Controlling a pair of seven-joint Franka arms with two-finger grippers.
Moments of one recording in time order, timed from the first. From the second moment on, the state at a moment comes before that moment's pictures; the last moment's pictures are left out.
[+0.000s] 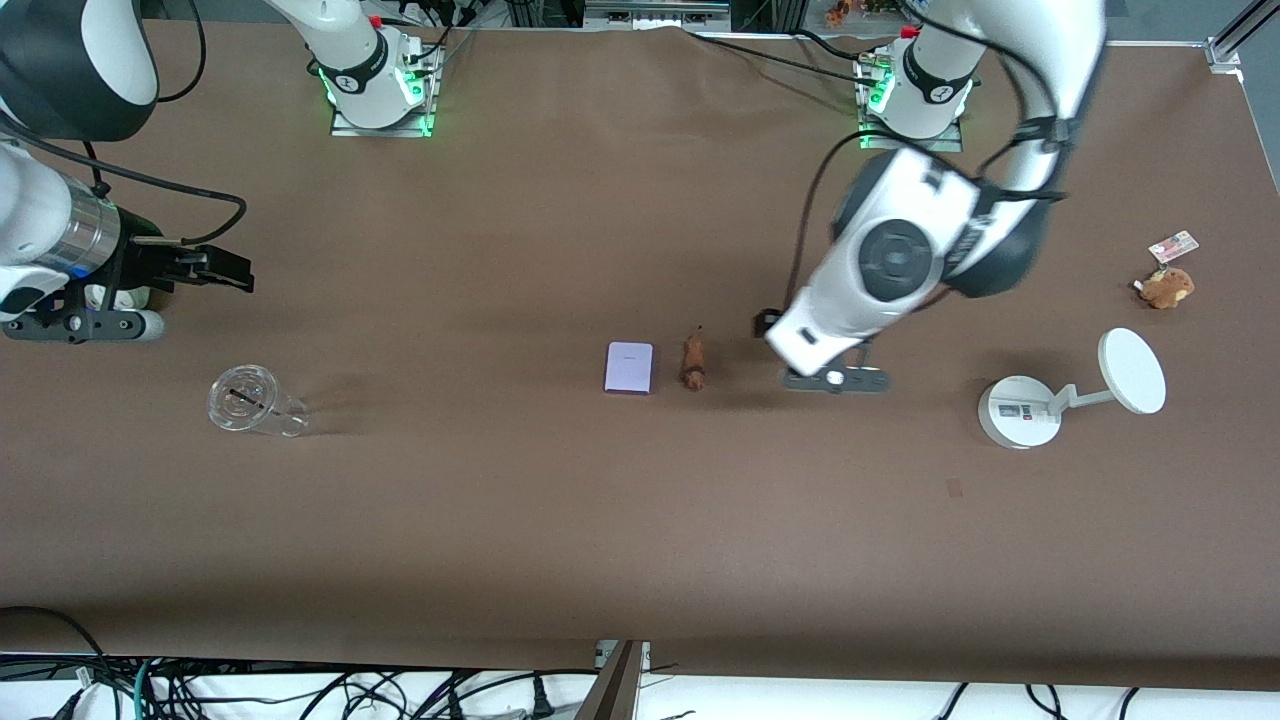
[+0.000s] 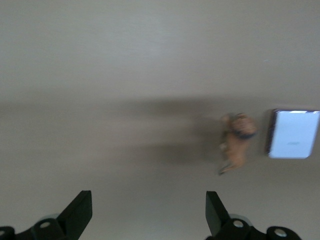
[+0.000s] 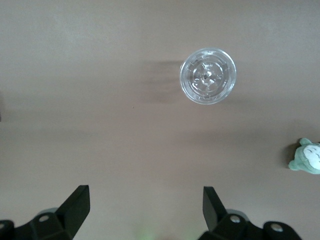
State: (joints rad) left arm -0.37 0.46 -0.16 -1.62 -0.03 1.96 -0.52; right arm 0.09 0.18 -0.02 -1.55 0.01 1.57 0.05
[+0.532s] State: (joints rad) left arm -0.51 0.64 -0.16 -1.62 -0.03 2.25 -0.68; right arm 0.16 0.29 -0.02 -1.55 0.01 1.69 0.07
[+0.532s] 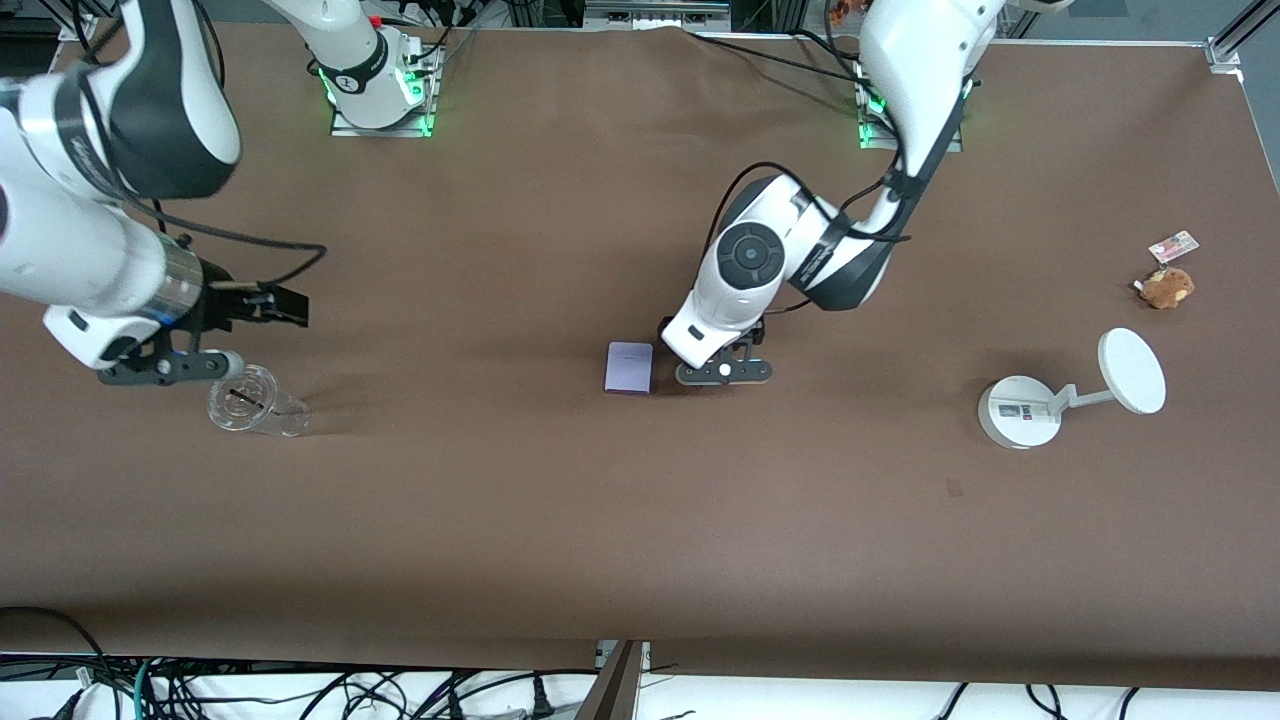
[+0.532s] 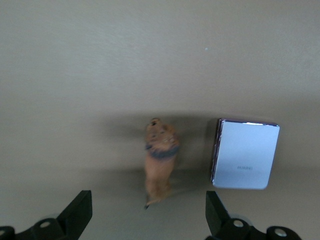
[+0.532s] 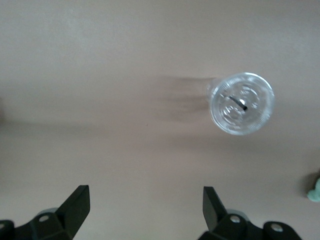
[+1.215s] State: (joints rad) left arm -0.52 0.71 -0.15 -1.62 -0.03 2.32 -0.68; right arm 0.28 0.45 -0.02 -1.55 0.07 1.85 0.17
